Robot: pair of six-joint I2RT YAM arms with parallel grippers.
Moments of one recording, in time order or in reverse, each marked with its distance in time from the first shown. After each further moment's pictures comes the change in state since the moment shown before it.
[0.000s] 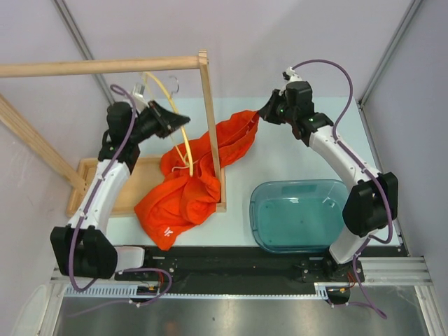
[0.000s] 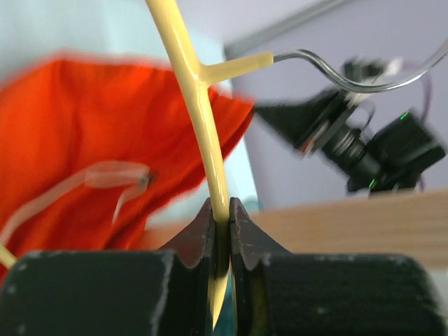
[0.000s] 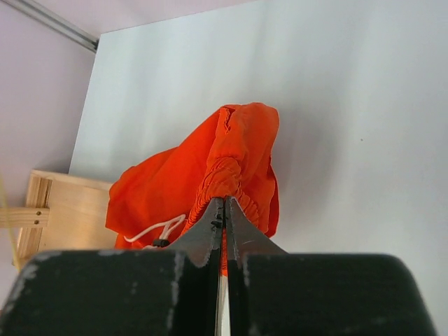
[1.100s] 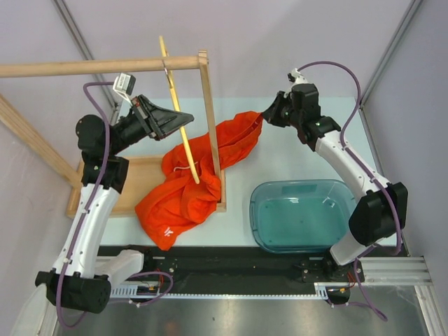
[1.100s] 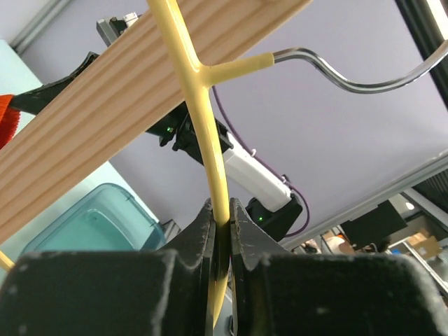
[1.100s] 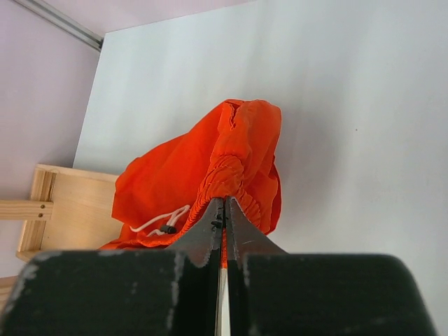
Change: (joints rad) left arm -0.068 -0.269 -0.002 0.285 0.278 -0.394; right arm -0.009 -0.085 -0.052 -0.037 0.005 -0.006
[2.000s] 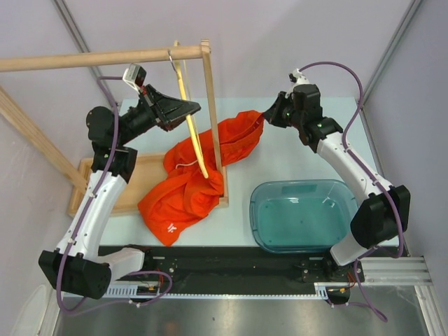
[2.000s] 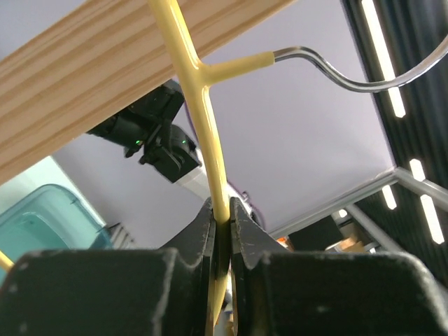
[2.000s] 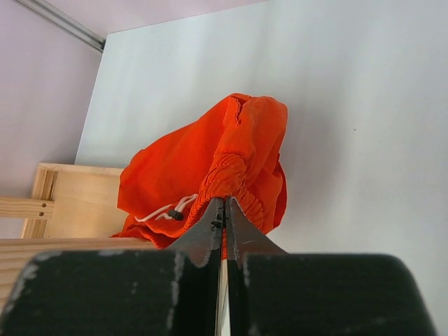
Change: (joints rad) left arm -0.046 0.124 0.045 0.159 -0.028 -0.236; right arm 0.000 -0.028 -0.016 -0.001 0.002 -0.005
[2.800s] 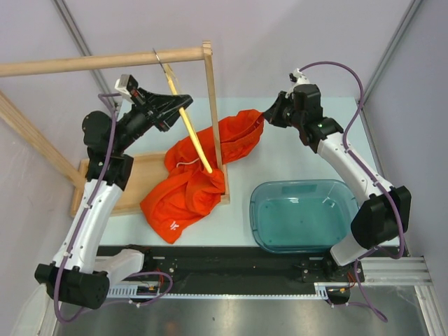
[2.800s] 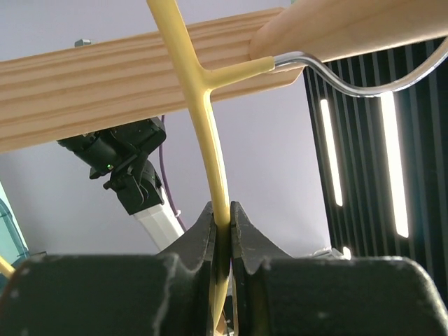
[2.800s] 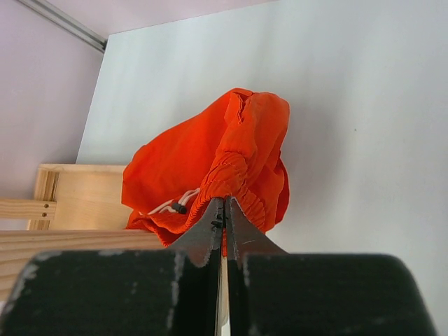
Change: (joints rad) left arm -0.001 -0.069 -0.018 -0.129 -0.194 -0.241; right arm 0.002 -0.006 0.000 -0.002 0.000 0.000
